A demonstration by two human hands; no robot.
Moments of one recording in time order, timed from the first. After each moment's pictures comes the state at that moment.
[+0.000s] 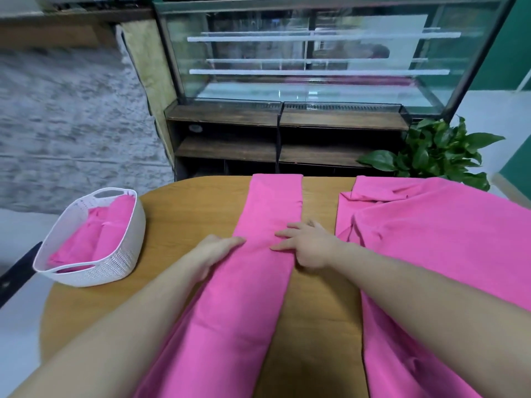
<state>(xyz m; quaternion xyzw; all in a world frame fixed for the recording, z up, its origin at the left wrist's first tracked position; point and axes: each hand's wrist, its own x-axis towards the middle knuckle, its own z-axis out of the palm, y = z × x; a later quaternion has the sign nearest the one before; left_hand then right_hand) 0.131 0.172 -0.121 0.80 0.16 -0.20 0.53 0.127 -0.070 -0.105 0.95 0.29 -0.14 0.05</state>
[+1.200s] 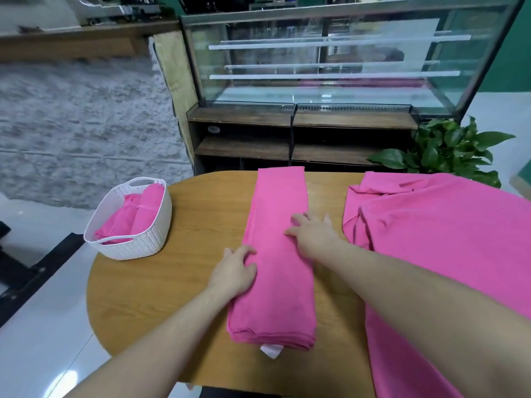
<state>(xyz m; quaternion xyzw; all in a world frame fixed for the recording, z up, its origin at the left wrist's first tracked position) 0.029 0.165 -0.134 0.96 0.03 -0.09 0.27 0.091 -0.038 -0.104 0.98 0.16 -0.08 0.10</state>
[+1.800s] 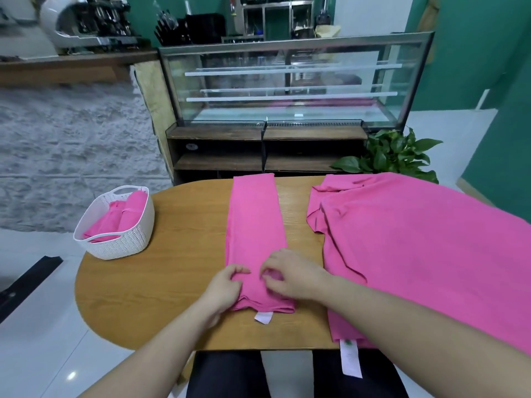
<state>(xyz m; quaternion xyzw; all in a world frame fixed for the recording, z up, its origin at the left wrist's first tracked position) -0.057 0.136 -0.136 0.83 0.07 -0.13 0.54 -0.050 -0.062 -0.108 0.94 0.30 0.00 -0.17</state>
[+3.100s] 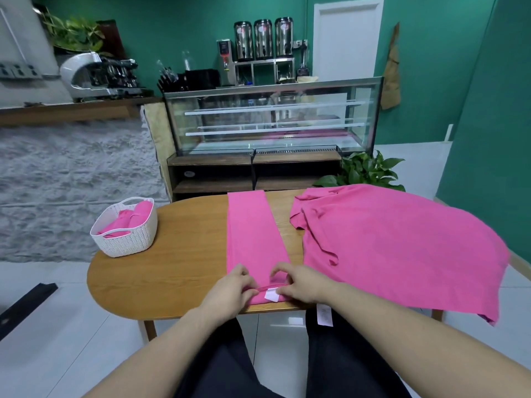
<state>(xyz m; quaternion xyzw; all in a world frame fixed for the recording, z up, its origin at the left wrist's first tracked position) -0.139 0.126 -0.140 0.95 -0.25 0.02 0.19 -0.159 -0.091 -0.115 0.95 0.14 -0.10 -0.25</state>
